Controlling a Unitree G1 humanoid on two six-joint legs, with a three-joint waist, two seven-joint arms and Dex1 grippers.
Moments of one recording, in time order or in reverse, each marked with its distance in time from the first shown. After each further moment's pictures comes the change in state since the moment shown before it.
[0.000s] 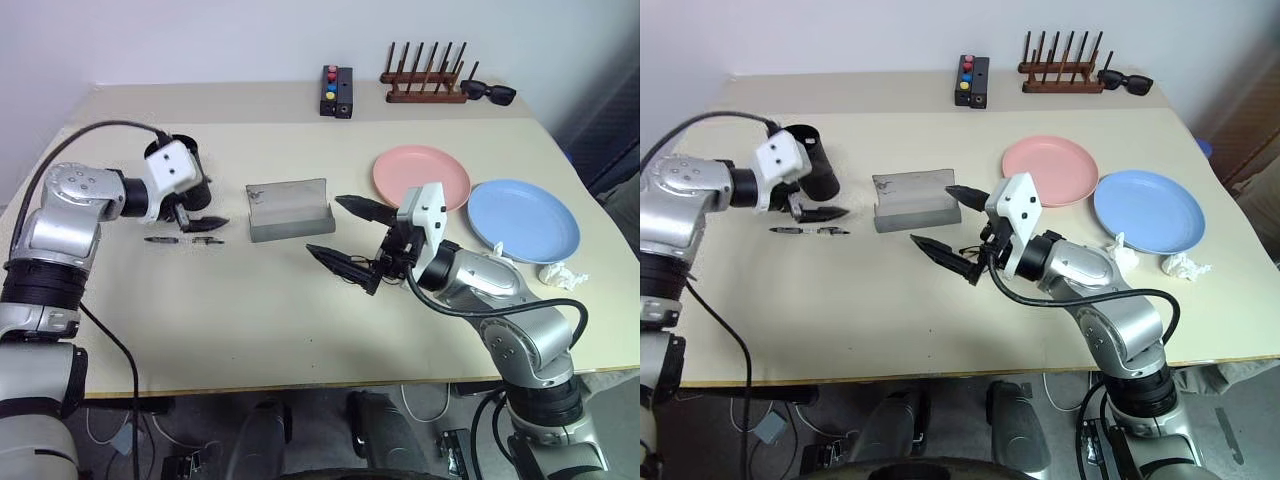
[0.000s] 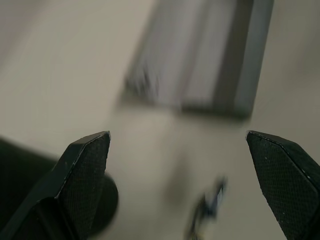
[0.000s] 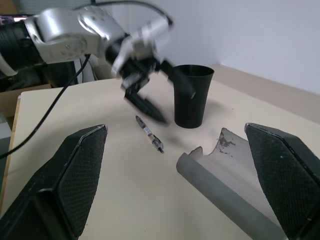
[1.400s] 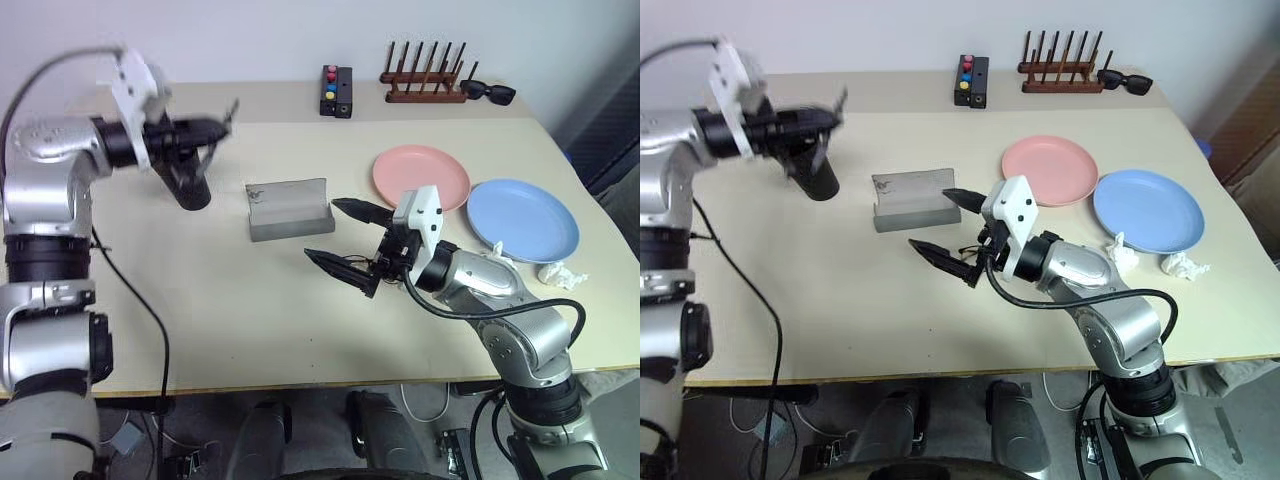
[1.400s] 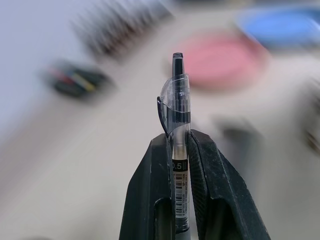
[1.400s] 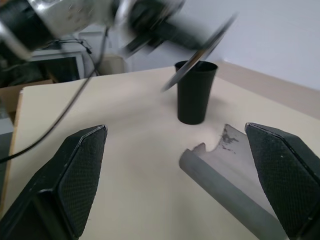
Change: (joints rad) left arm -0.173 -0.164 0.369 -0.122 -0.217 0.133 0.138; right arm -0.007 -0.001 0.009 0.004 -0.018 0.000 0.025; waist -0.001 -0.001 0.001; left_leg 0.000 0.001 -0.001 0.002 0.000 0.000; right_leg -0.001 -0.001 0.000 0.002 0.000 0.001
